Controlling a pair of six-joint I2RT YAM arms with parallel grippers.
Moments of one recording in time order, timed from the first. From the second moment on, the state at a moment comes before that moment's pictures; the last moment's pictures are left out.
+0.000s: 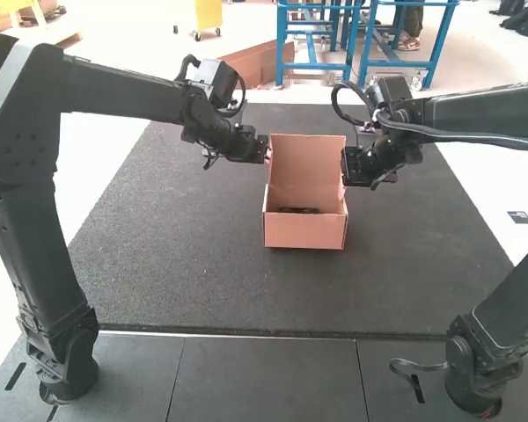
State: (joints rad) left arm -0.48 1.72 1.29 -0.36 0.05 -0.18; right arm 0.38 1.50 1.02 -0.48 -0.11 0.15
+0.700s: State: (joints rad) left arm -0.48 1.63 1.20 -0.37 0.07 -0.18; right arm 0.38 1.43 0.97 -0.53 -0.12 0.14
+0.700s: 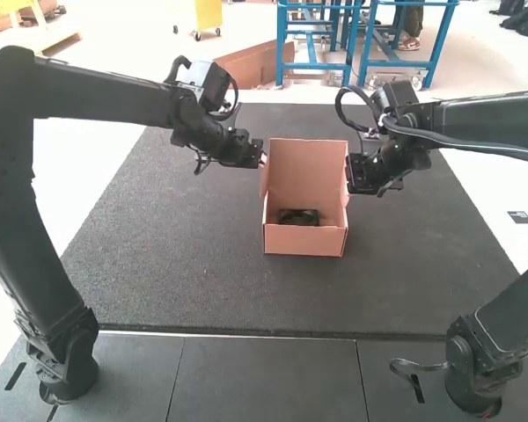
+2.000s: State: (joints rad) left arm -0.52 1.54 1.06 -0.39 0.16 -0.20; right arm 0.40 1.43 0.88 -0.53 -0.15 0.14
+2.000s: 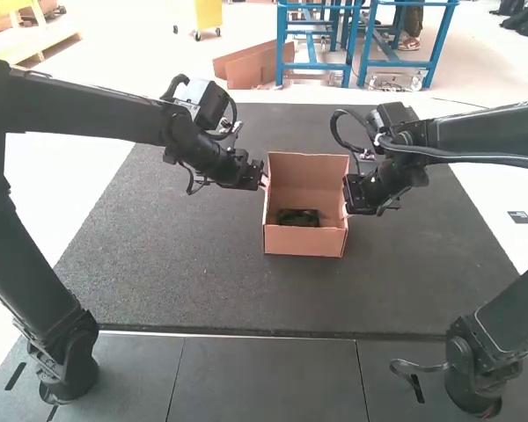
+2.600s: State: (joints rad) left arm -0.52 1.49 1.01 -0.40 0.16 -0.20; right arm 0.41 1.43 0.94 -0.61 -0.11 0.14
